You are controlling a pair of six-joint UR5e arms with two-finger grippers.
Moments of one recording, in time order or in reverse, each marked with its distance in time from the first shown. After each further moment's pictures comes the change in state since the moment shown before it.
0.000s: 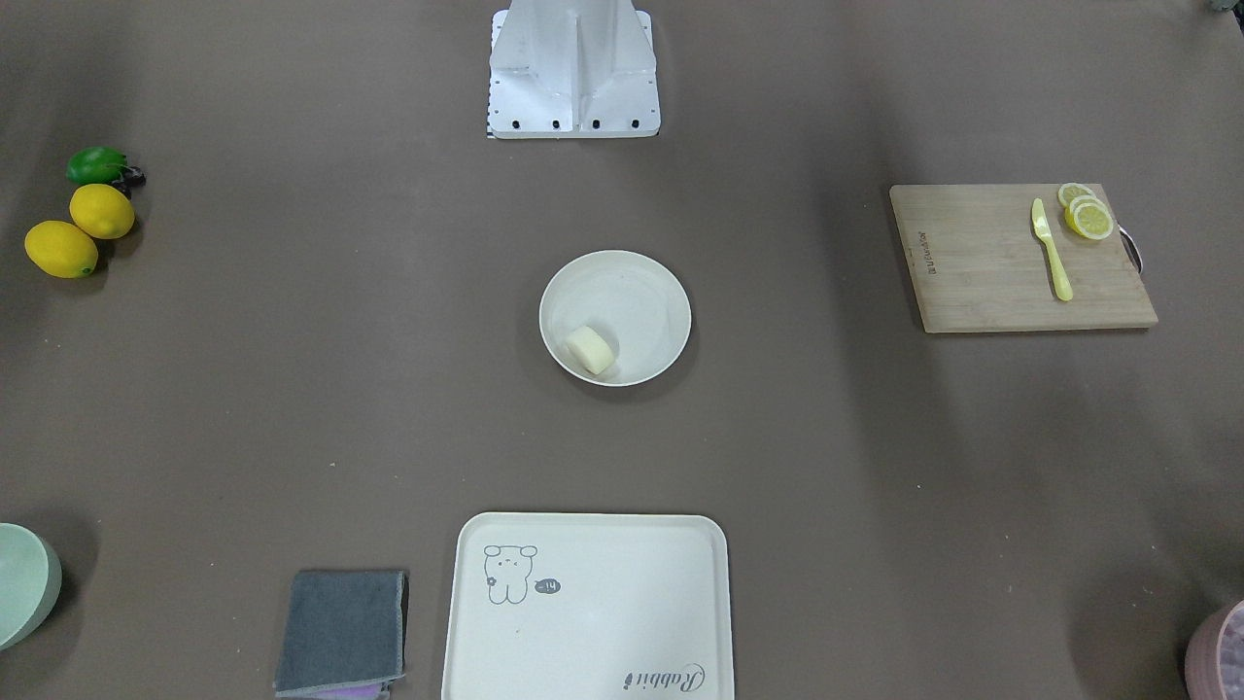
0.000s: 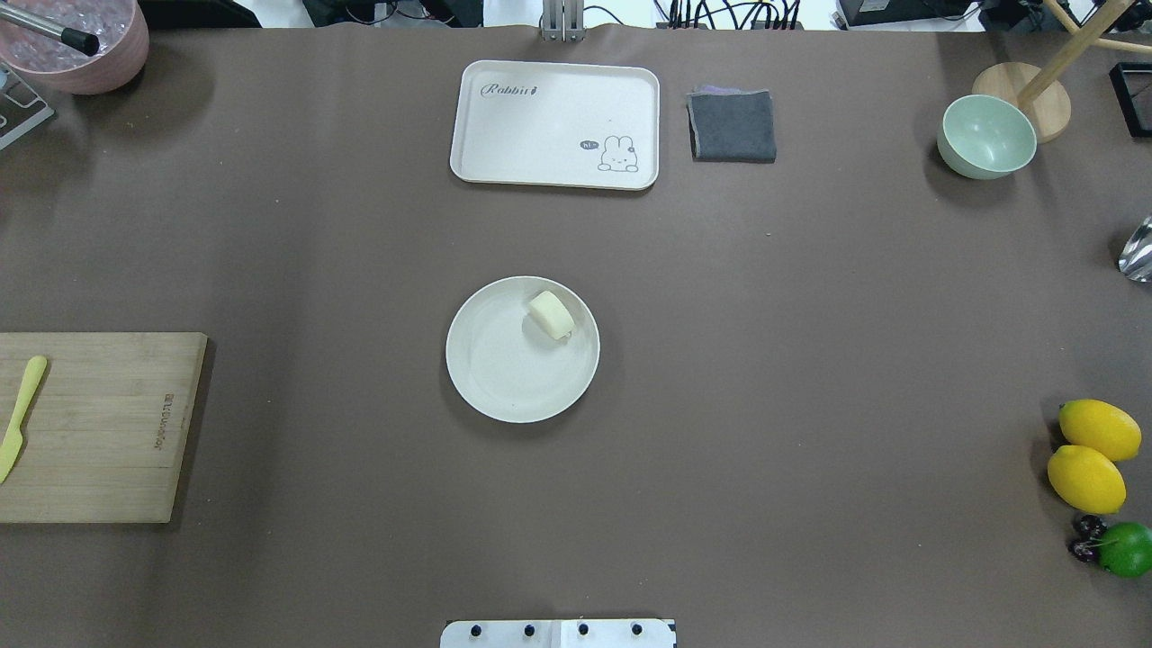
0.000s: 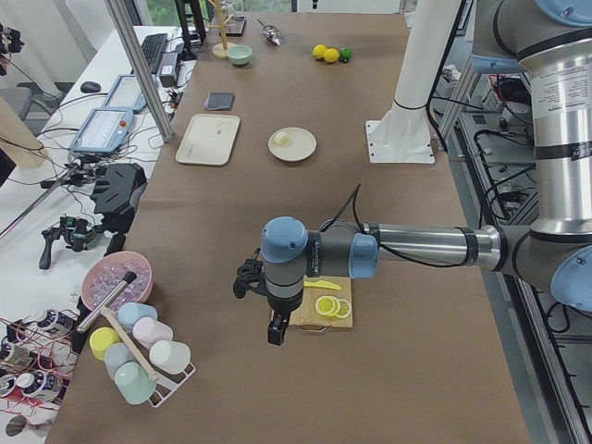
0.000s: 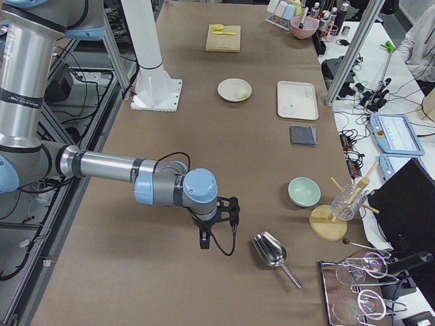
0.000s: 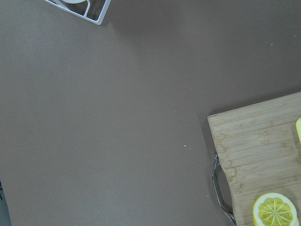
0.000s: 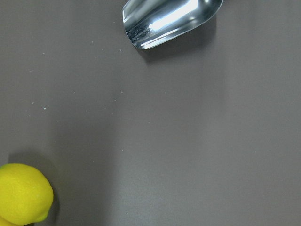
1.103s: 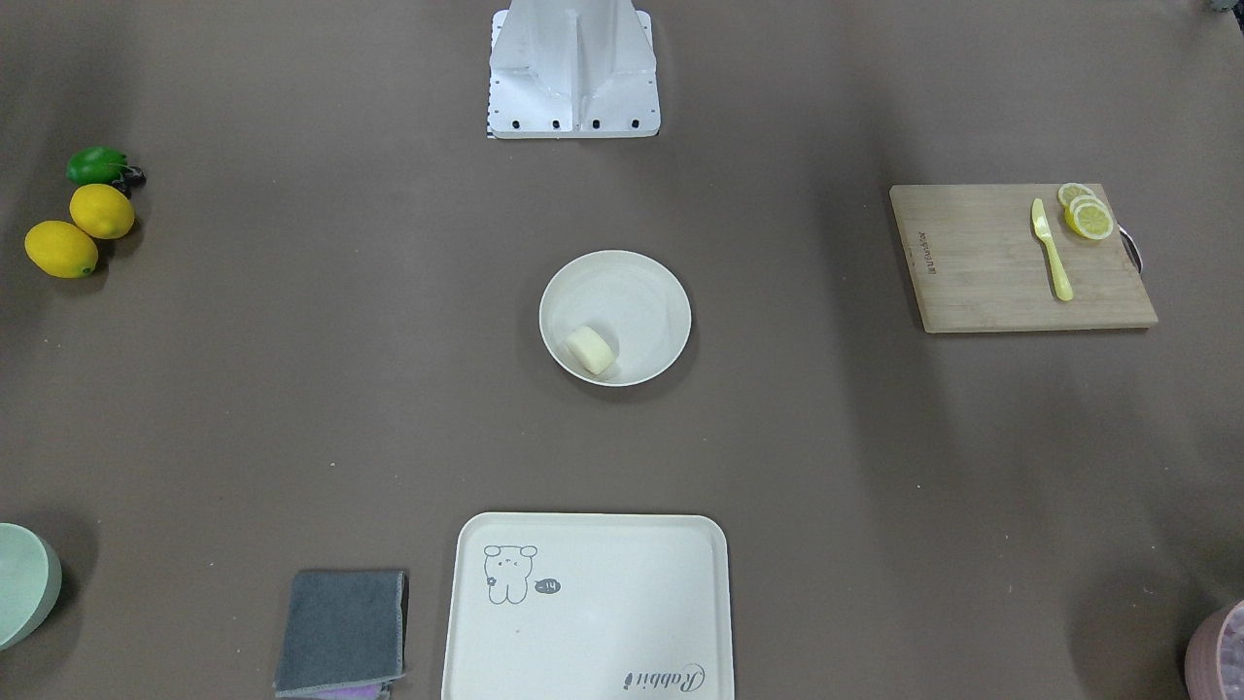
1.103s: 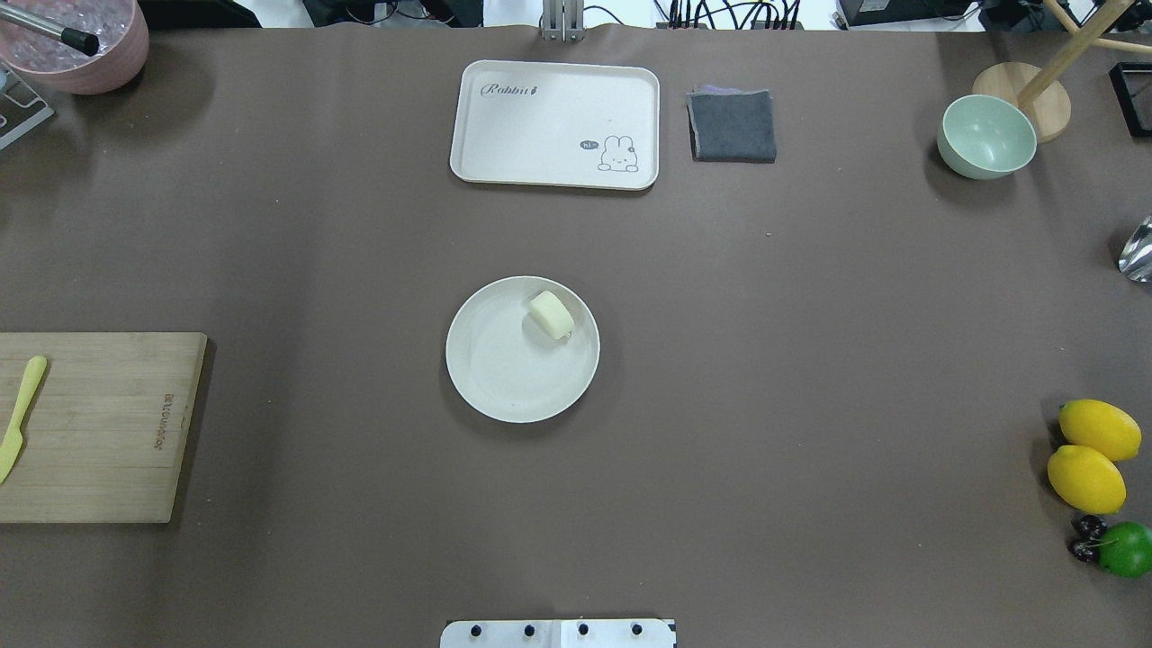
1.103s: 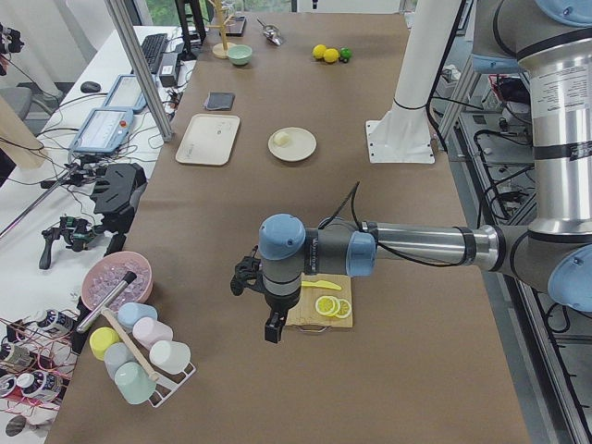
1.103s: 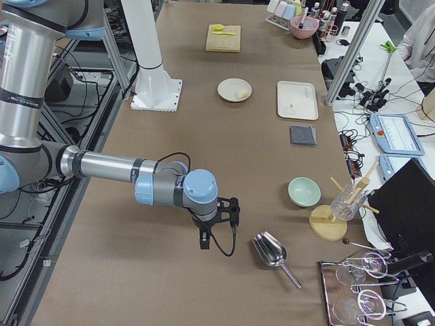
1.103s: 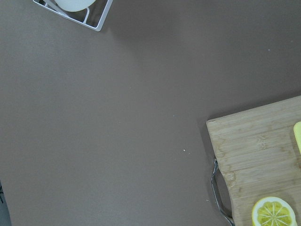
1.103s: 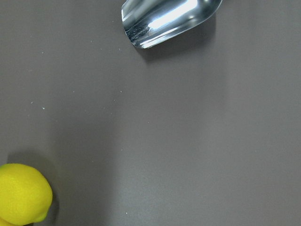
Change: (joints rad) left arm 0.000 -0.009 0.000 0.000 0.000 -0.001; right arm 0.000 0.002 -0.003 0.001 0.000 0.000
